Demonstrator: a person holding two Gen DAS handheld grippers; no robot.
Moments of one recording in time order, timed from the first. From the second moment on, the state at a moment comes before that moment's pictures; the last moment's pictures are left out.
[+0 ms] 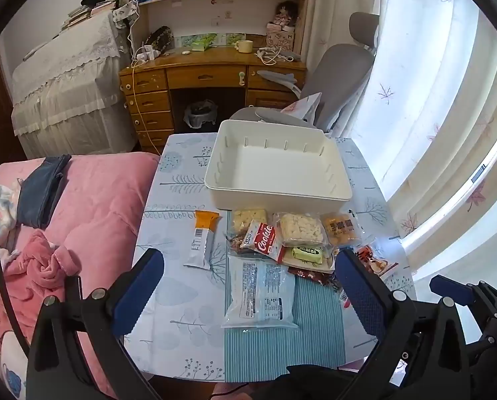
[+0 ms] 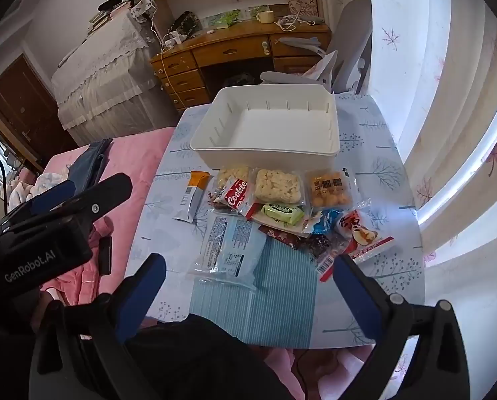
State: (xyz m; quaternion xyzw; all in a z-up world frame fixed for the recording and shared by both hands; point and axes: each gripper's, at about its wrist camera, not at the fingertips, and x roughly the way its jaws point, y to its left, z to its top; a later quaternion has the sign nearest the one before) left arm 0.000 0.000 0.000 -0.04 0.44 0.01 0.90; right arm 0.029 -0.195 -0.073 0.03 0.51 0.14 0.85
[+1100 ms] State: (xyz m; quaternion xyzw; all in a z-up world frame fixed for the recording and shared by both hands) left arm 0.013 -0.010 -0.011 0.00 0.46 0.02 0.89; right arm 0.032 -0.210 -0.075 0.05 0.51 0.10 0.85
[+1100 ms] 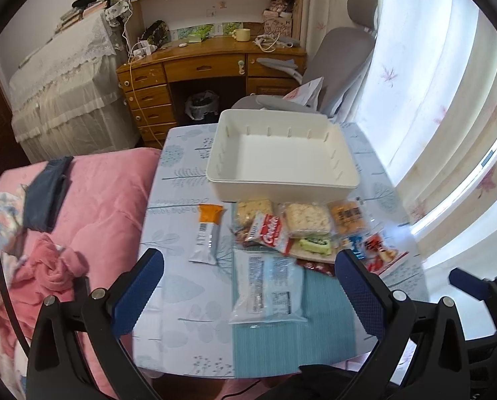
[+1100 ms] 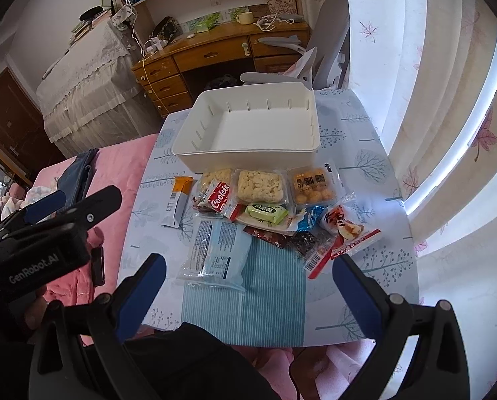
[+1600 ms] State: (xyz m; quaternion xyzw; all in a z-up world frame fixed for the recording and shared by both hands) left arm 0.028 0.012 -0.013 0.01 0.47 0.00 0.88; right arm 0.039 -0.200 -0.081 0.08 0.51 0.07 0.85
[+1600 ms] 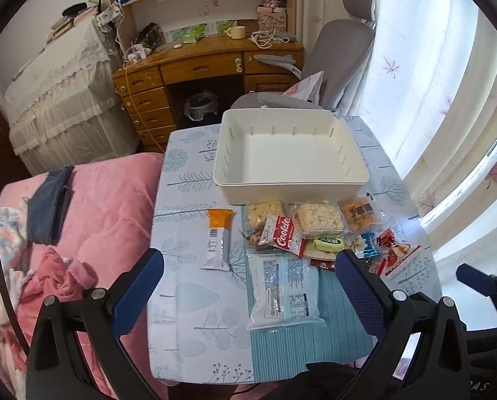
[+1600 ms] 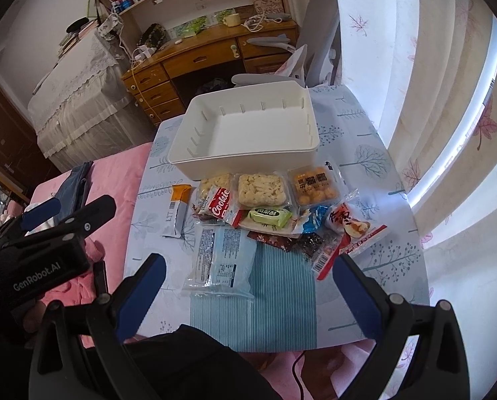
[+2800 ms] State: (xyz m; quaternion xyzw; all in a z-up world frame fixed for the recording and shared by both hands) left arm 0.095 0.033 -0.185 -0.08 0.69 -0.08 0.72; right arm 0.043 -0.213 -0.193 0.01 0.54 -0.08 0.84
